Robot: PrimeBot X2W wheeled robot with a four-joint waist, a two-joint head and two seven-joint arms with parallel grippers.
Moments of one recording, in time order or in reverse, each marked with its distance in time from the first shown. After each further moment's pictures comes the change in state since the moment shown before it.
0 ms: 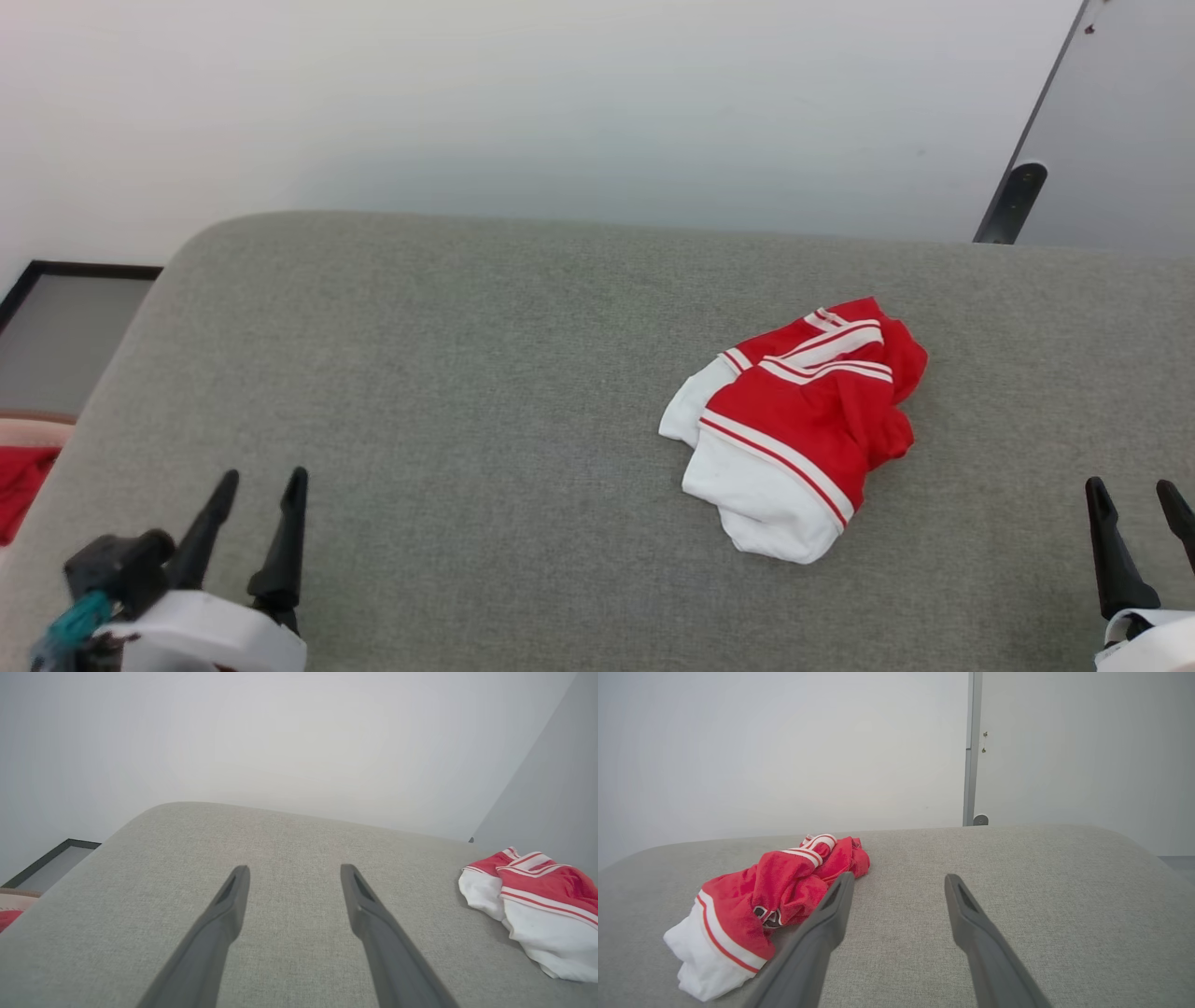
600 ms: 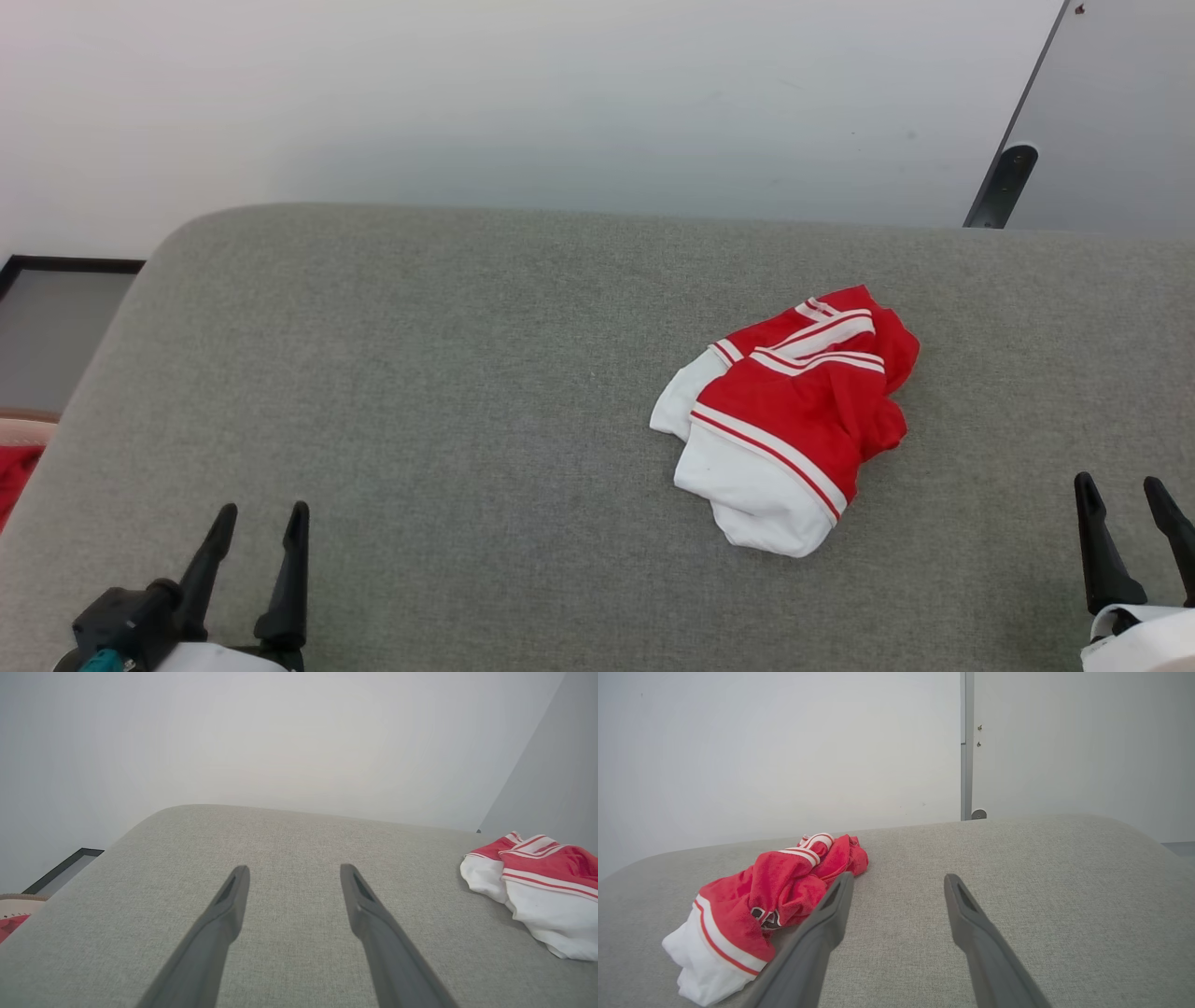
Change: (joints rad) left arm 0.125 -0.144 0.188 -0.083 0.234 -0.058 0.000; right arm -0.014 0.027 0.003 0.012 0.007 0.000 -0.015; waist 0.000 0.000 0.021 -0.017
